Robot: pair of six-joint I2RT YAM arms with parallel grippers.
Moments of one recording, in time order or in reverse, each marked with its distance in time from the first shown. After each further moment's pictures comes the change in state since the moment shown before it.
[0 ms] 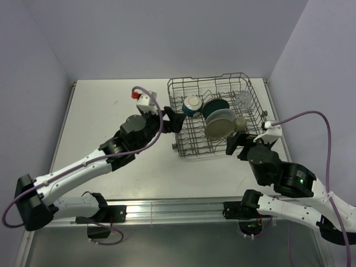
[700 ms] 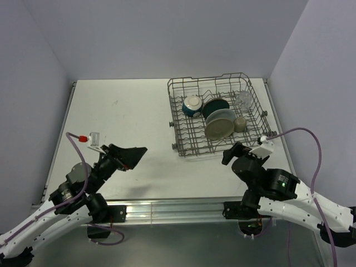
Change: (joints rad) left arm 0.001 -0.895 -0.500 -0.332 0.050 -0.441; right arm 0.000 -0.047 -0.264 -0.141 -0.033 0.473
